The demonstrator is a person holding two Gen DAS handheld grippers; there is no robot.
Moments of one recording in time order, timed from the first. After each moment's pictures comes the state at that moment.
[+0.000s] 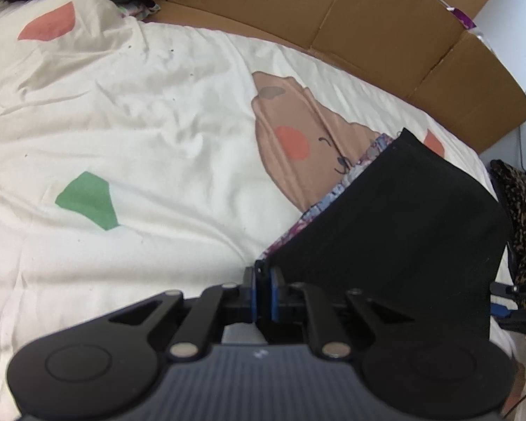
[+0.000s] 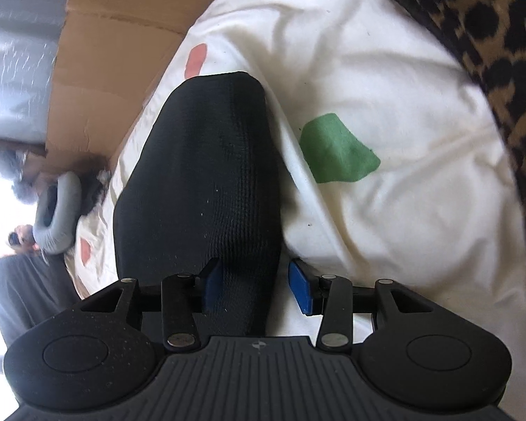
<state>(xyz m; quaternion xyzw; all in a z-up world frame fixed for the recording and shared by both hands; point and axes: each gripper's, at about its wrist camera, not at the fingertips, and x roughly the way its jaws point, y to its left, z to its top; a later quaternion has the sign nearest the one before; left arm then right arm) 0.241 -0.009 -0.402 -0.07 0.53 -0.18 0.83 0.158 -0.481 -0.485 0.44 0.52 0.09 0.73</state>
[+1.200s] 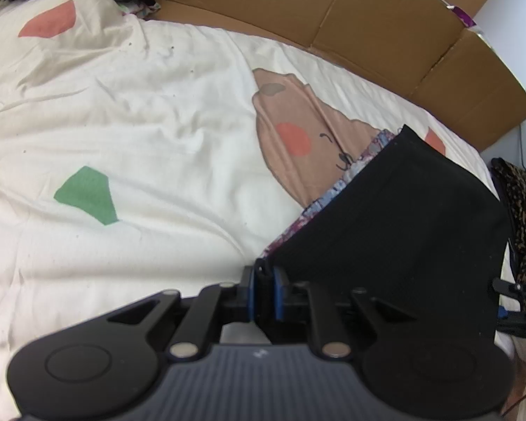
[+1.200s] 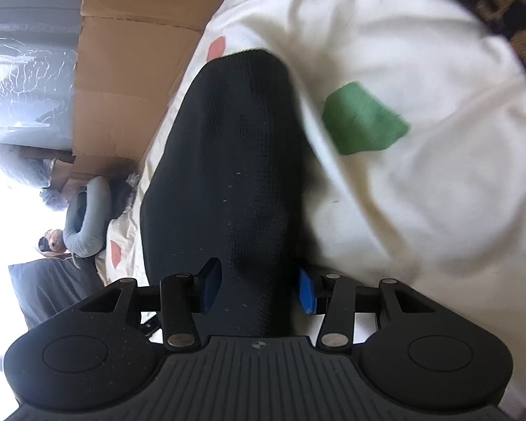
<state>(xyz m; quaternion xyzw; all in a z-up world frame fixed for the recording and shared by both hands) 0.238 -0.011 -0.406 -0.06 0.53 -0.18 0.83 0.156 -0.469 -0.495 0.48 0.49 0.13 0.72</state>
